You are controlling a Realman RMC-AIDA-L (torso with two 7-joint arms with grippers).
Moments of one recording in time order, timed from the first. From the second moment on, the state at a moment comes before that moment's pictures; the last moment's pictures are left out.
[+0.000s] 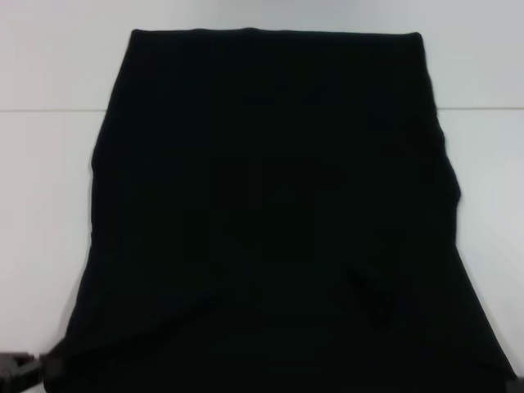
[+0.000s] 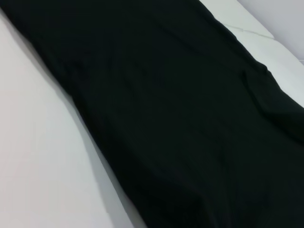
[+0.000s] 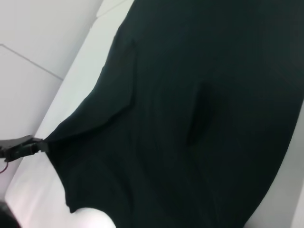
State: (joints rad) left arm -0.33 -2.09 0.19 0.89 2.54 1.78 -1.63; right arm 0.35 1.90 -0.46 -0.51 -2.37 -1.74 1.79
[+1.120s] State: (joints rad) left arm -0.66 -1.99 0.15 0.67 2.43 1.58 -1.72; right arm 0.54 1.89 -0.22 -0.55 -2.37 -1.68 1.72
